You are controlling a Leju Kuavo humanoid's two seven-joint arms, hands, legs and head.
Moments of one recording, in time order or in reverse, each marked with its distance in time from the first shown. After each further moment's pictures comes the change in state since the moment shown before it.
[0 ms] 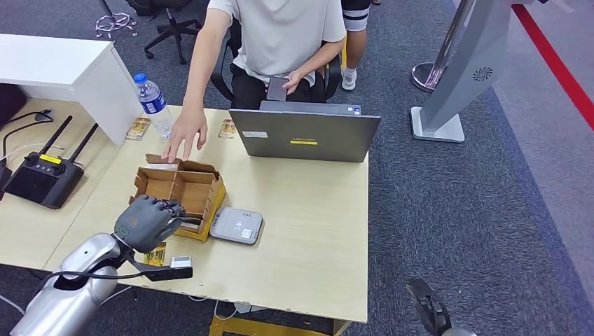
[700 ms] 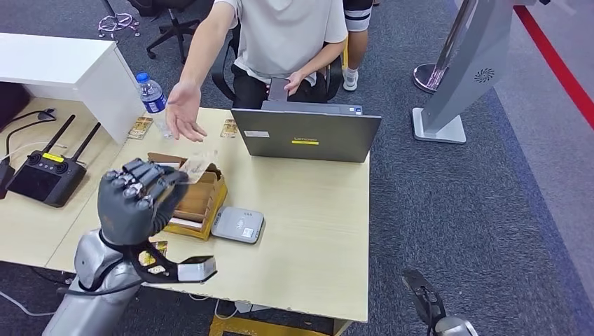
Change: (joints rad) left arm -0.054 -0.204 0.000 -0.411 0.034 0.400 -0.067; right arm -0.058 0.023 0.005 0.022 0.053 0.000 0.045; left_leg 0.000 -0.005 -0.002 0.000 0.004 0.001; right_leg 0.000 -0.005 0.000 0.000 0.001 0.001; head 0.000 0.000
